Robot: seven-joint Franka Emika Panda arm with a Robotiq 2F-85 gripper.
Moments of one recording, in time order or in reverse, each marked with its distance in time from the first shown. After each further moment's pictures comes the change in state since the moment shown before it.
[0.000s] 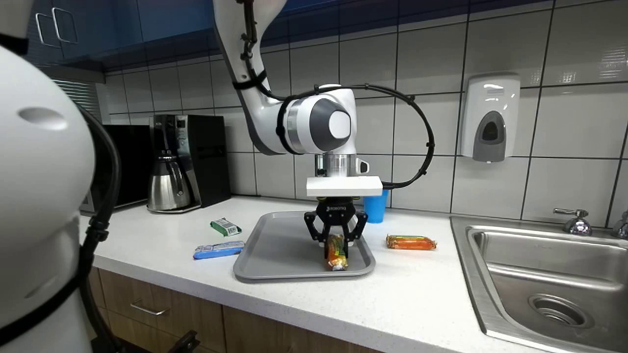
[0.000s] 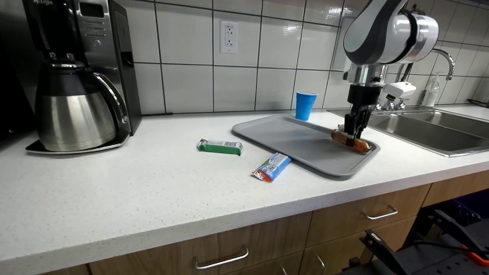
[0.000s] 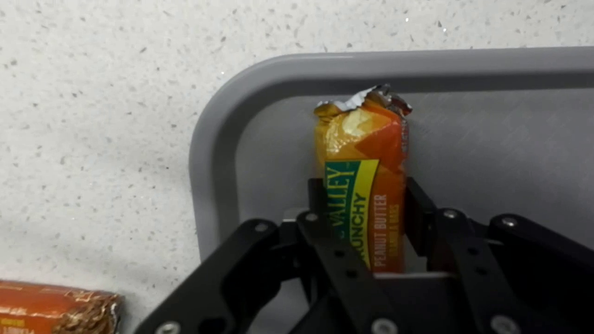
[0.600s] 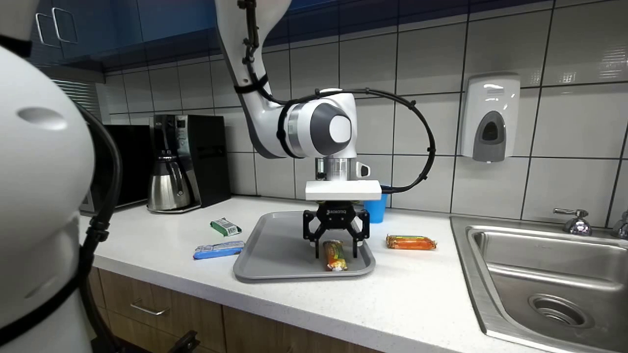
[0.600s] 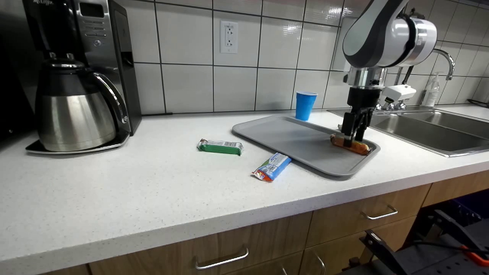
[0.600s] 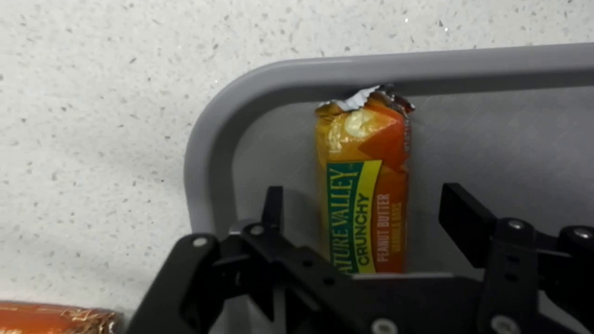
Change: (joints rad) arm -0.002 0.017 0.000 0.002 0.003 0.010 0.024
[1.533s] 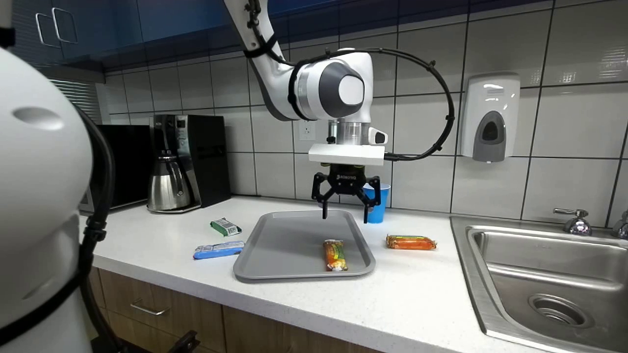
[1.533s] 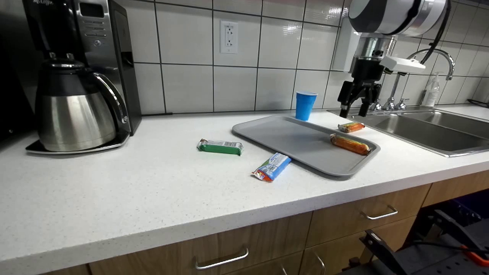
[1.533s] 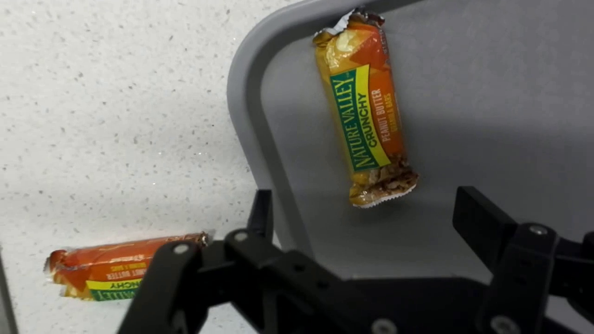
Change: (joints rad) arm -0.010 -0.102 -0.022 0.090 0.118 -0.132 0.112
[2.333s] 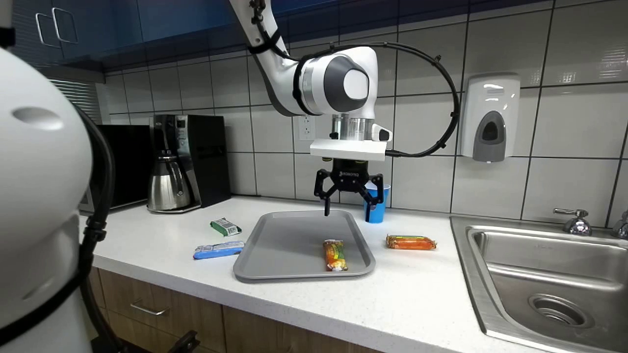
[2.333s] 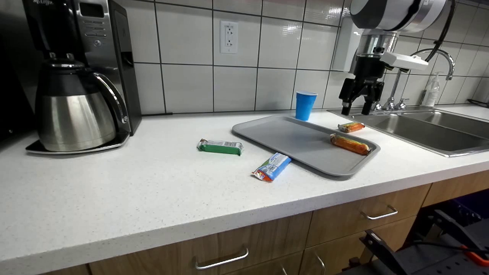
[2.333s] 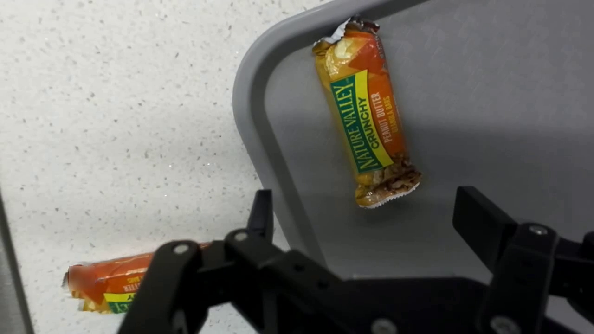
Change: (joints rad) arm -0.002 -0.001 -0.011 0.025 -0.002 -0.053 0.043
